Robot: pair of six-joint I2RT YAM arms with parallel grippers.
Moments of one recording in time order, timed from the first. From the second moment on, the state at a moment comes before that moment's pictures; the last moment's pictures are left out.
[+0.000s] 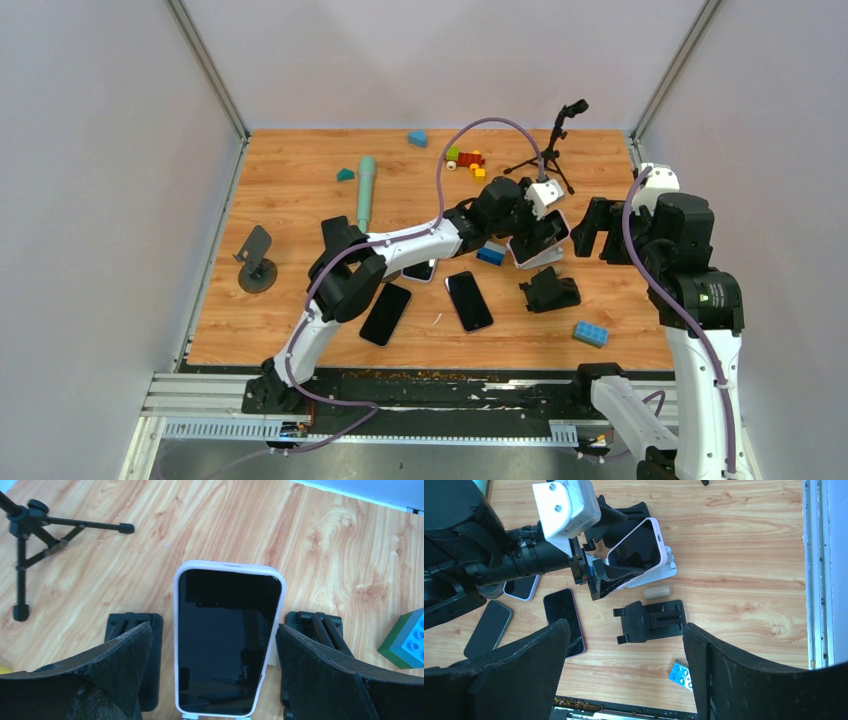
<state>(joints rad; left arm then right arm) -0.96 2.21 1.76 0.13 0.24 0.10 0.04 0.83 1.30 -1.01 -0.10 0.13</state>
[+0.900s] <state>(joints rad) -0.95 2.35 1.84 0.13 0.31 0.03 0.04 0.83 1.28 -1.01 -0.10 0.13</state>
